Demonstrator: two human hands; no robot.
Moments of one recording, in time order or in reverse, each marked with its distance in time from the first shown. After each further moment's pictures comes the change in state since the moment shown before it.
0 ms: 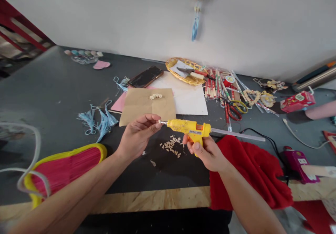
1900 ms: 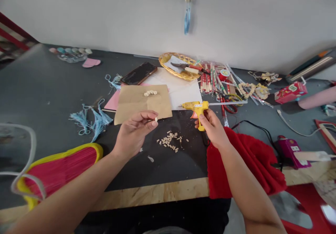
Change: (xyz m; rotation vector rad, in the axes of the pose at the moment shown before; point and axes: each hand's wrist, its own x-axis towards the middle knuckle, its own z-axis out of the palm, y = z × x) left_hand -0.001 -0.008 -0.007 0.208 -0.064 0.143; right_hand 0.024 0.012 -0.035 -0.096 0.485 0.158
